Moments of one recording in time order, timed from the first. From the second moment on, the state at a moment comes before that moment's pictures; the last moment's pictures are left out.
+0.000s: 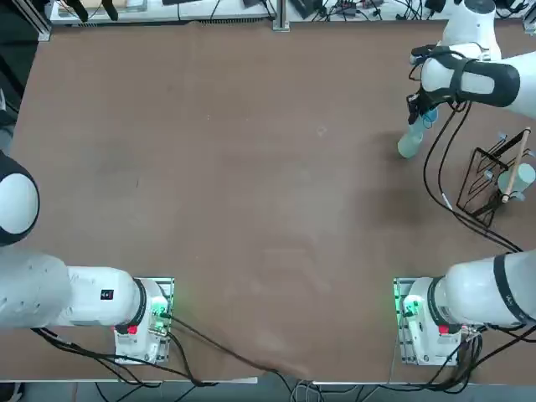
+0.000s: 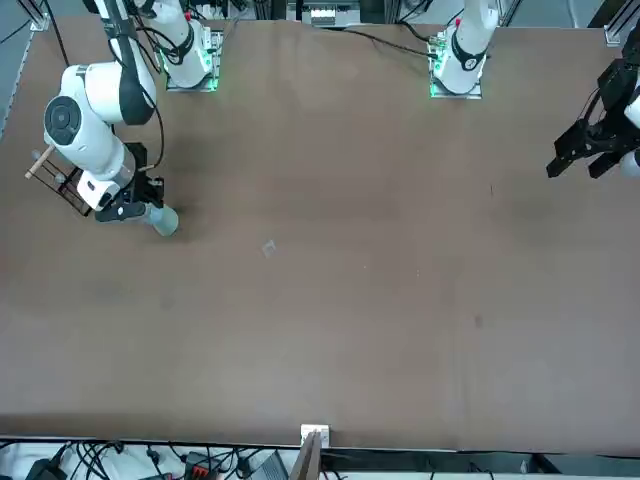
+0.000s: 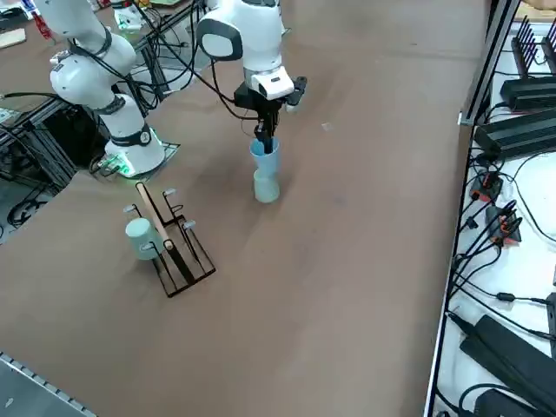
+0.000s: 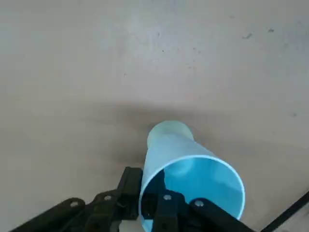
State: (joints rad) arm -0.05 0.03 0.12 -2.31 -0.04 2.28 -0.05
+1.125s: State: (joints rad) arm -0.06 0.04 0.12 -2.32 -0.06 2.28 -0.05
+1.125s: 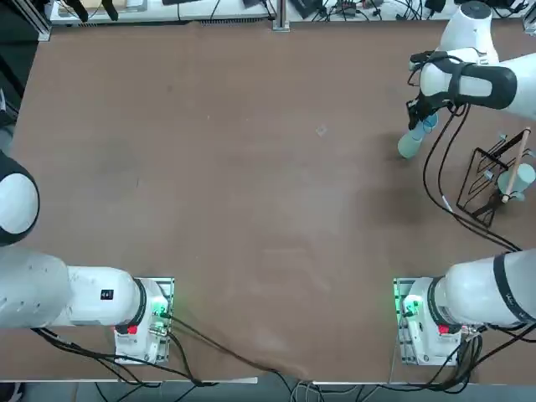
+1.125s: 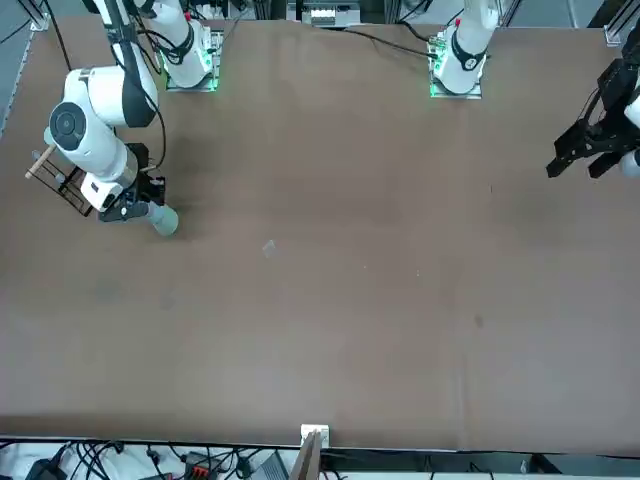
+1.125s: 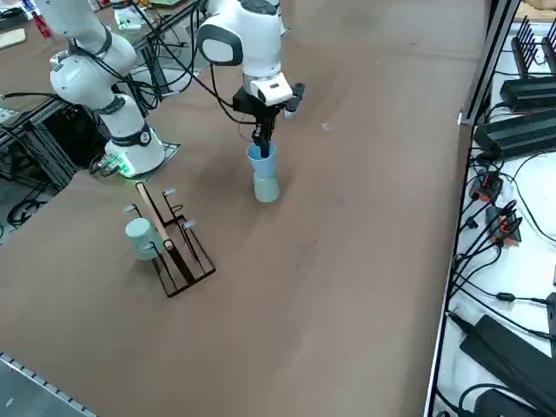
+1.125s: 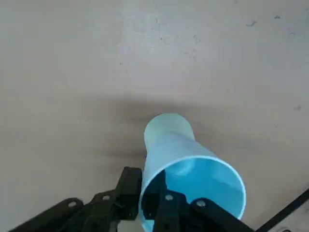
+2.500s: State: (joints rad) arm -0.06 0.05 0.13 -2.27 -0.06 2.22 -0.05
